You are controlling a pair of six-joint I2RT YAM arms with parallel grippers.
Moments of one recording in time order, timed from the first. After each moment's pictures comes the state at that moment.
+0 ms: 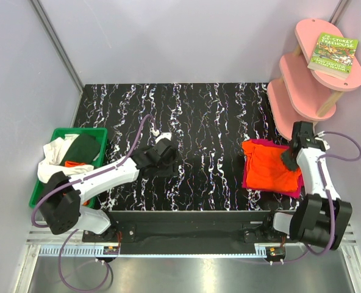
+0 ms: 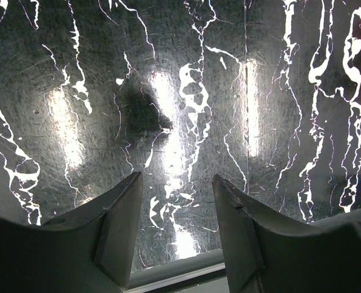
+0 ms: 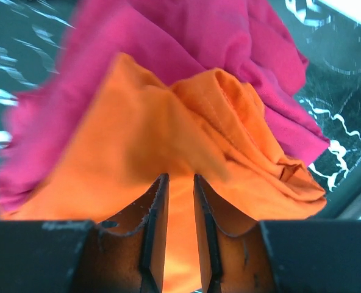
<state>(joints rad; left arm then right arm) -0.84 1.37 0.90 -0.52 -0.19 -0.74 -0.24 1.20 0.93 -0.83 0.30 0.82</state>
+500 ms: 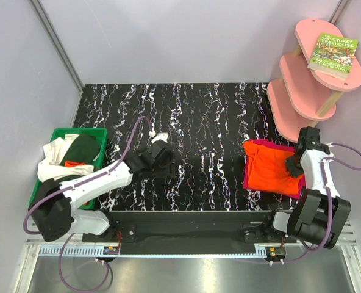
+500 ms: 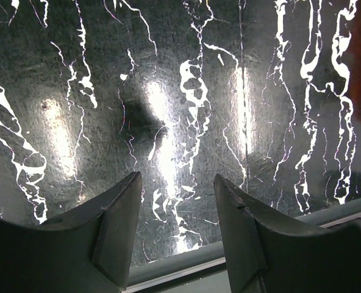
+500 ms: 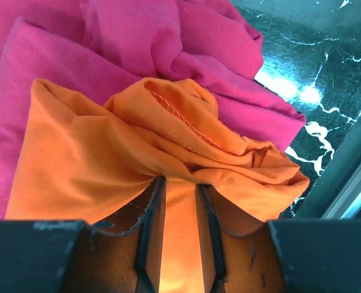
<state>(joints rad) -0.84 1.29 0.86 -0.51 -0.20 -0.73 -0.34 1.25 0.87 -0.85 0.29 0.91</state>
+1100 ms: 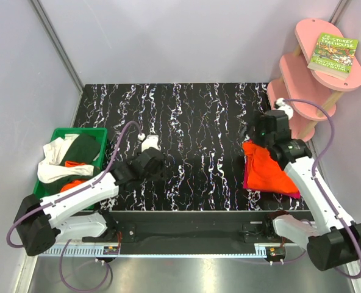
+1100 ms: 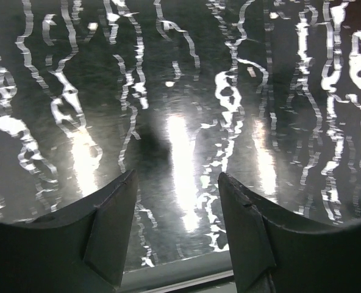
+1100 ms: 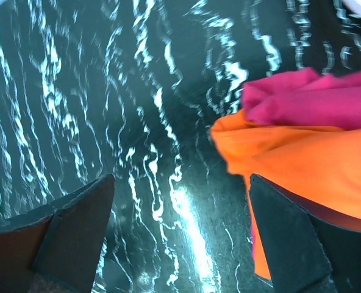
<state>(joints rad) -0.88 1.10 0.77 -0.54 -0.36 -0.70 0.23 1.07 1.03 -0.58 0.20 0.61</state>
